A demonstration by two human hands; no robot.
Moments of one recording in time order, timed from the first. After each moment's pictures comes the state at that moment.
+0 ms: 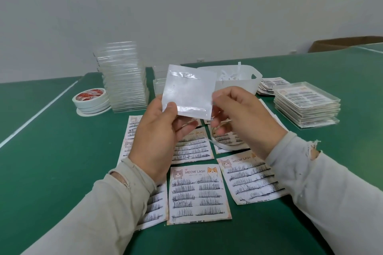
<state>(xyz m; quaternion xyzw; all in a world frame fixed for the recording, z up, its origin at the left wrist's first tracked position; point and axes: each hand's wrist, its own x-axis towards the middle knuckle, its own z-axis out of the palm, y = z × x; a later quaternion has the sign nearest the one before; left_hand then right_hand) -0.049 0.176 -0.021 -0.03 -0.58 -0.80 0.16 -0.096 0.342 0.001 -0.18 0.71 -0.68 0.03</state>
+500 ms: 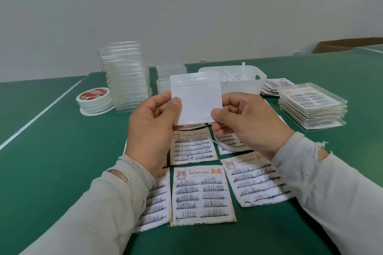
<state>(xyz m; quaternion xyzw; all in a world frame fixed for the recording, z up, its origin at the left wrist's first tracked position) -0.051 0.165 -0.018 0.06 -0.63 -0.73 0.27 -0.102 0.345 -0.005 -0.23 0.72 -0.65 0.04</state>
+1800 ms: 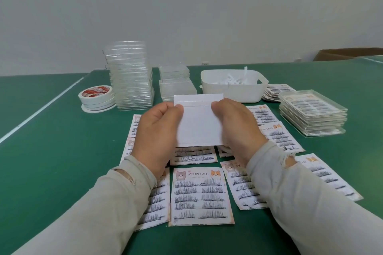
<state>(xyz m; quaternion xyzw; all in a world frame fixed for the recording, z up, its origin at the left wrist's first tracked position) -0.051 0.167 -0.024 0.04 -0.66 -0.71 0.24 -0.102 0.315 -0.017 -0.15 0.70 -0.70 0.02</state>
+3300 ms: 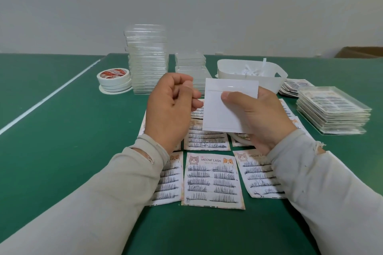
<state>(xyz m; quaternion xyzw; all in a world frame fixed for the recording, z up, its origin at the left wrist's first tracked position) -0.044 0.161 -0.012 0.01 -0.69 -0.63 0.35 -0.101 0.320 -0.010 -0.18 0.62 -0.77 0.06</state>
